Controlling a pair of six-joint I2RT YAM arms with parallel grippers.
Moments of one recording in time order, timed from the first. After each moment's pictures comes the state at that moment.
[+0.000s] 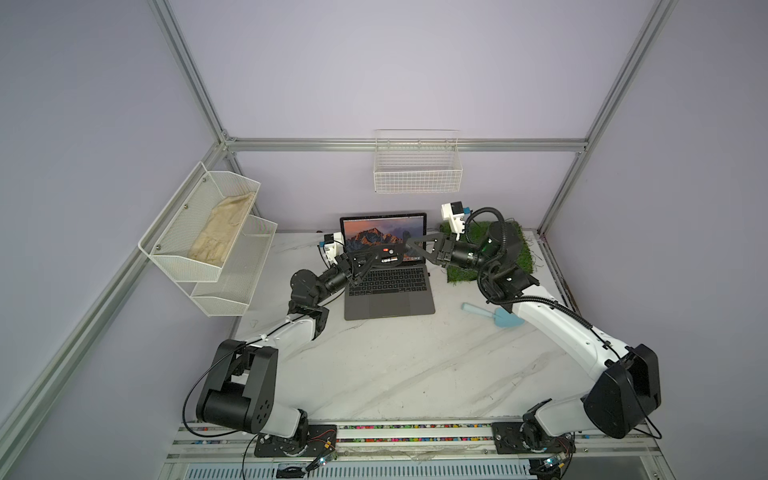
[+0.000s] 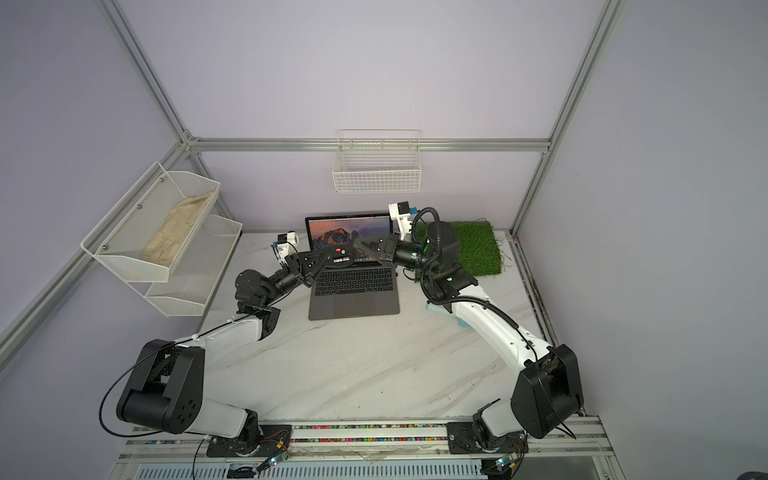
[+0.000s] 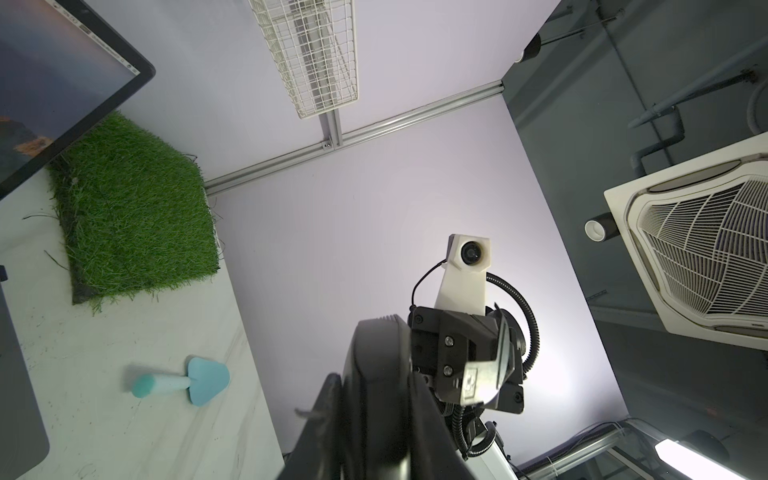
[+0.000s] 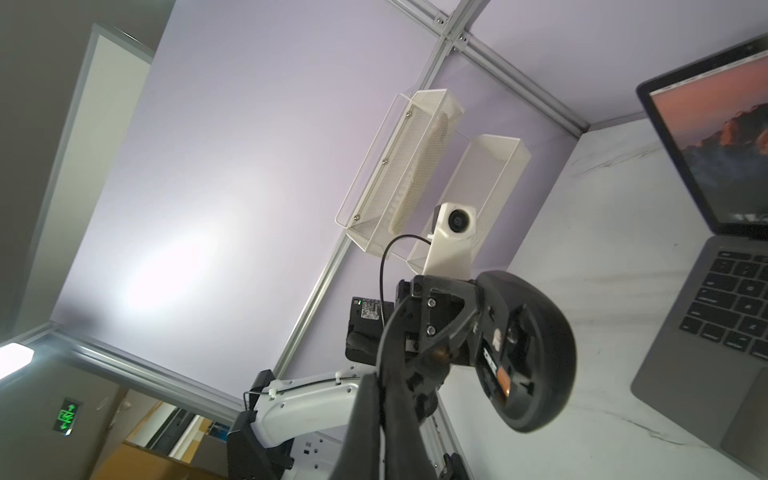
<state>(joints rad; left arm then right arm) -0.21 1.47 0.73 1.15 0.77 -1.57 0.48 1.45 1.22 0.37 -0.78 1.16</state>
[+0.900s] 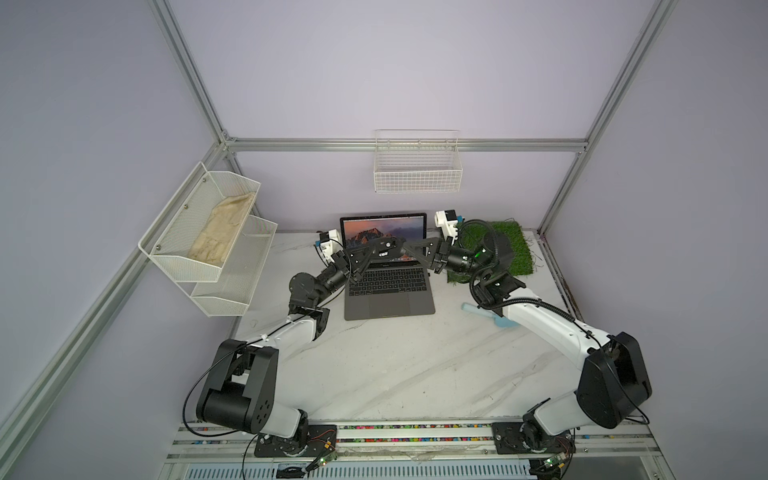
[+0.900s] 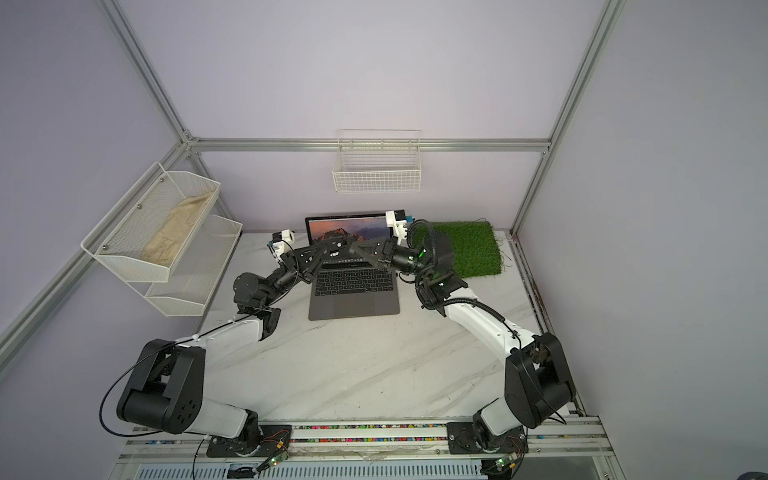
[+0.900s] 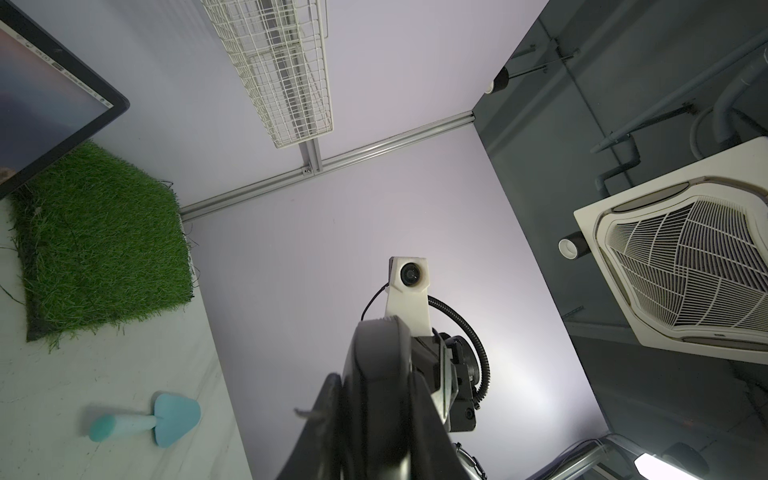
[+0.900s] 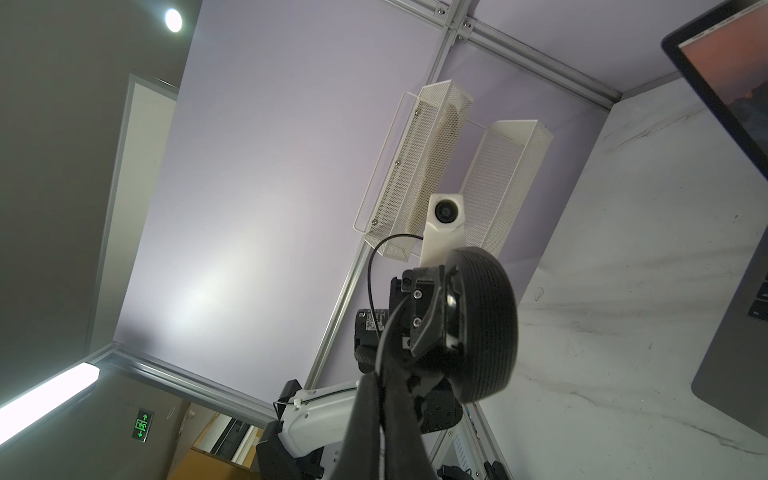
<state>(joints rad) -0.22 1.47 0.73 1.20 0.69 -1.62 0.48 1.52 1.16 0.57 -0.78 1.31</state>
